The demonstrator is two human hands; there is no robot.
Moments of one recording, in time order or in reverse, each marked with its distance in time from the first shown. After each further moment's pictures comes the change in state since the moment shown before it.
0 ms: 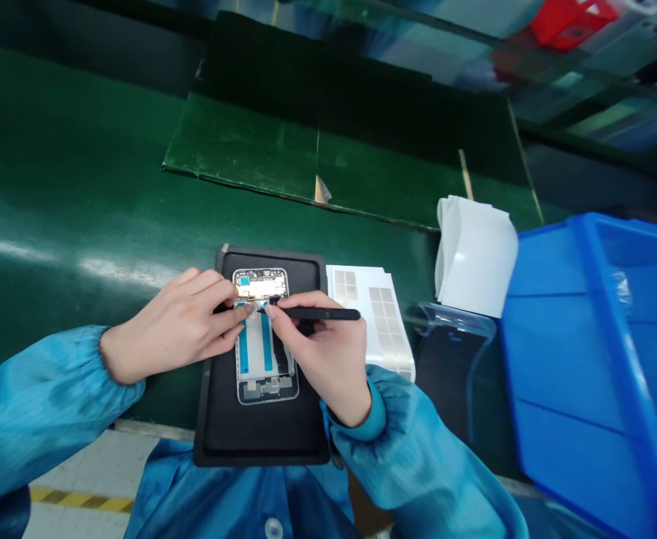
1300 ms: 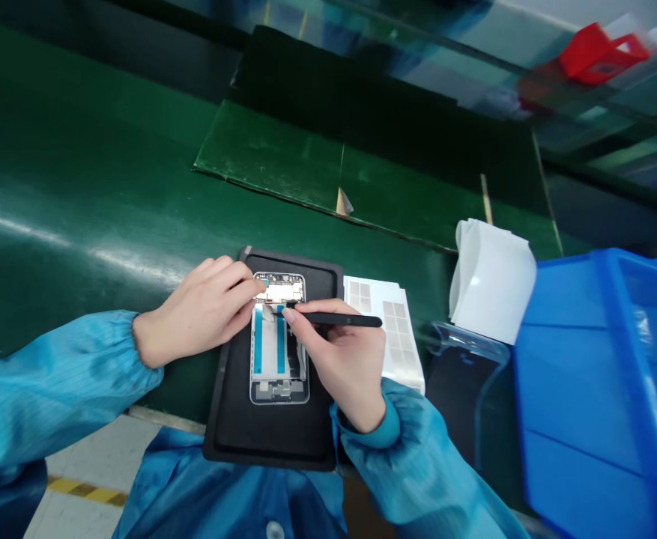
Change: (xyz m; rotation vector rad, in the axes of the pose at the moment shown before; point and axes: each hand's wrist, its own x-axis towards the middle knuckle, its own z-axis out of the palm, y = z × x) left_hand 0.002 -0.001 0.008 -0.061 0.054 -0.228; right_hand 0.002 0.003 0.001 0.036 -0.002 0.015
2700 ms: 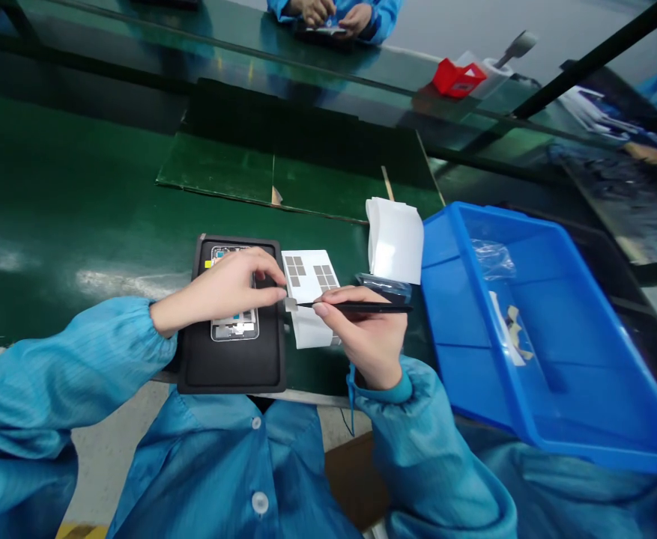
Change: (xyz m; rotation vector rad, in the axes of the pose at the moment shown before) left_hand 0.060 0.072 -0.012 -0.629 -0.105 -0.181; right_hand -0.035 0.014 -0.095 0.113 0.158 -0.250
